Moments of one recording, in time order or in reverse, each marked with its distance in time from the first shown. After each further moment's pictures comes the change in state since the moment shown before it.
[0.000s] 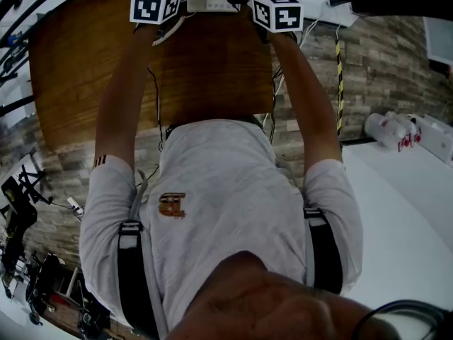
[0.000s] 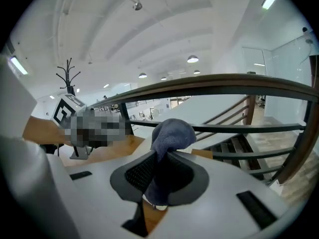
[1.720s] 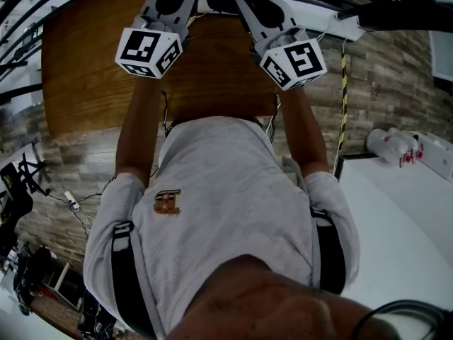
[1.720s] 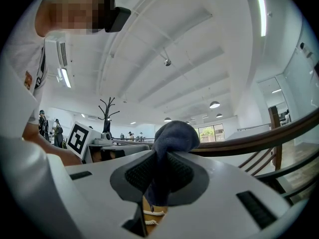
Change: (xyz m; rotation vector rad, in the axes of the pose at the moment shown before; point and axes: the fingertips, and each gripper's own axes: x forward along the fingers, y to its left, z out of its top) left arm -0.171 -0.101 0.102 0.071 -0.581 -0.003; right arm -0.153 0.138 0.093 -0.147 -0.570 0.260
